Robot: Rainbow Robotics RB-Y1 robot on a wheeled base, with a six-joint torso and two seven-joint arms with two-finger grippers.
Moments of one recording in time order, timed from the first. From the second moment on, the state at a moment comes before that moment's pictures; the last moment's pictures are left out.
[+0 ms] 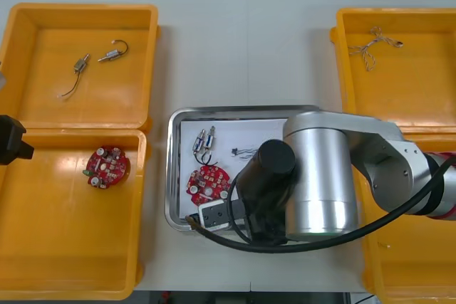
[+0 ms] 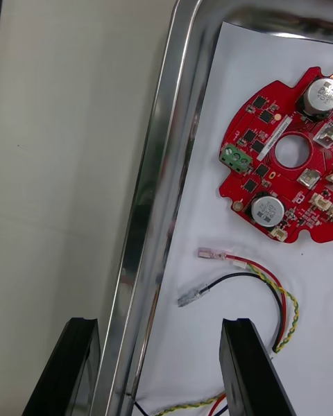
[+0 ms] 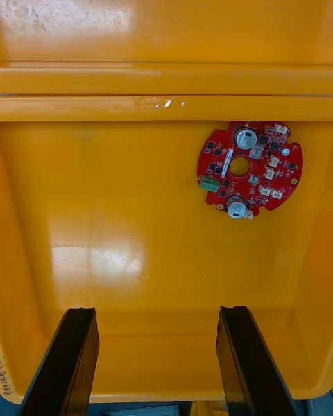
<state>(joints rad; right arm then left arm) -0.87 -0.68 1.11 -2.17 -0.80 1.52 1.84 -0.19 0.95 0.24 -2.24 1.02 1.91 -1.06</state>
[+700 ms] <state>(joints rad) -0.91 -0.66 1.32 -2.15 -0.66 1.48 1.63 -0.19 0.95 0.24 -2.24 1.02 1.91 -1.06</state>
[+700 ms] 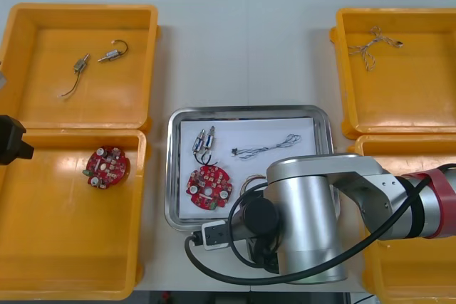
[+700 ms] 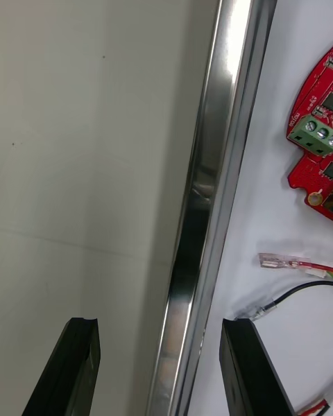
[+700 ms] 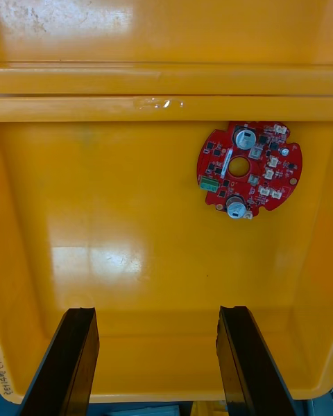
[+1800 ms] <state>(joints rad) -0.91 -0.61 1.34 -2.06 -0.60 1.48 1.56 -0.19 0.95 0.24 -2.24 1.02 1.91 -1.06</state>
